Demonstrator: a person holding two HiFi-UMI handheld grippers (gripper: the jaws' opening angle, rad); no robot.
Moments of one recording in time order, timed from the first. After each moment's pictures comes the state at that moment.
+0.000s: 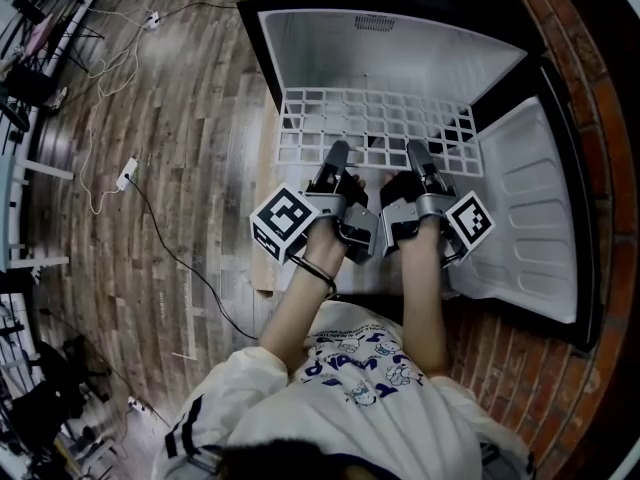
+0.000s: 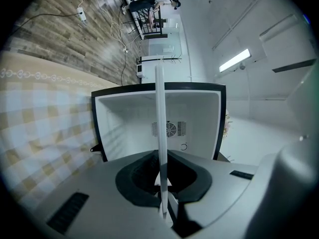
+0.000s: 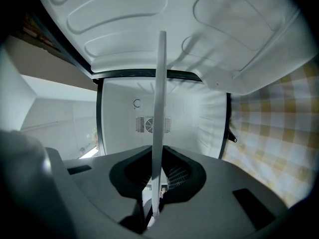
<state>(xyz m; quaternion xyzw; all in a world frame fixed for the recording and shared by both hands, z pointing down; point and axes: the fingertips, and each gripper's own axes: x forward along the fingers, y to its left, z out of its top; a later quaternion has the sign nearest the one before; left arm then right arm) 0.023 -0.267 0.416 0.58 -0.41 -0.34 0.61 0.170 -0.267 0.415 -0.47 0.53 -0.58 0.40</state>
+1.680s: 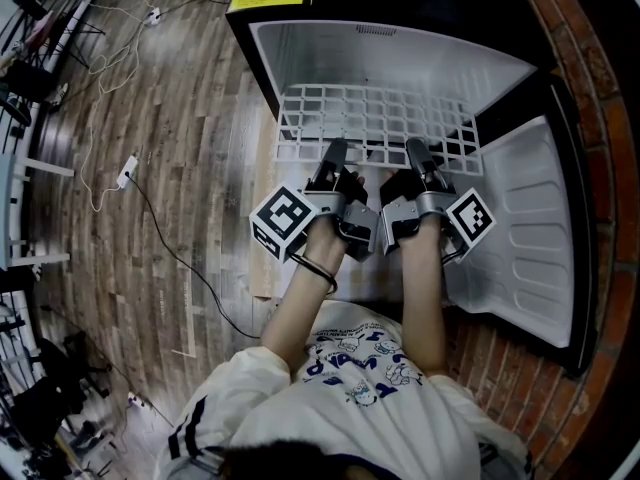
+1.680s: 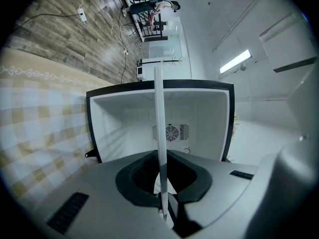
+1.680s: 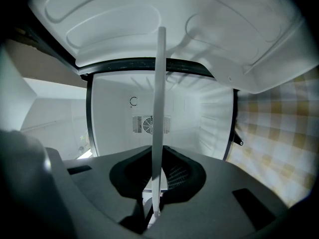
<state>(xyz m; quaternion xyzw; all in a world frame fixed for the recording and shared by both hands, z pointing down) 0.019 -0.265 0.412 0.58 -0.42 -0.35 0.61 0.166 -0.266 0.409 -0.47 0.54 -0.58 0.39</state>
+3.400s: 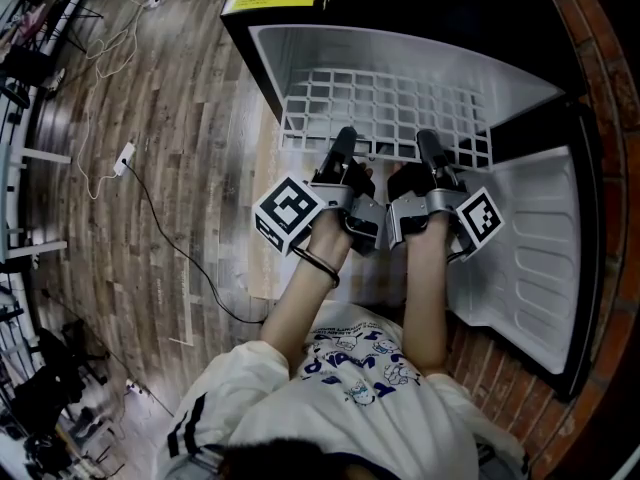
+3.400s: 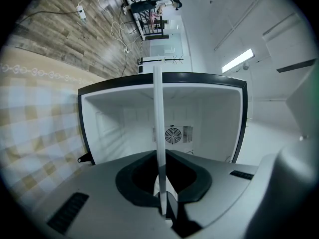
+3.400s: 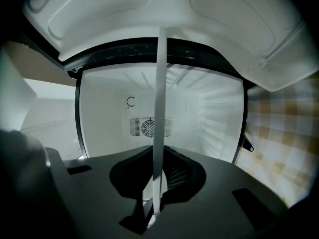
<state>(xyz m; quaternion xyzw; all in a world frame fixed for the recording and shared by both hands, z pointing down) 0.018 -0.264 0.403 0.58 -0.41 -0.35 0.61 0.165 -0.265 0.400 -0.47 0.55 -0.57 0.40</state>
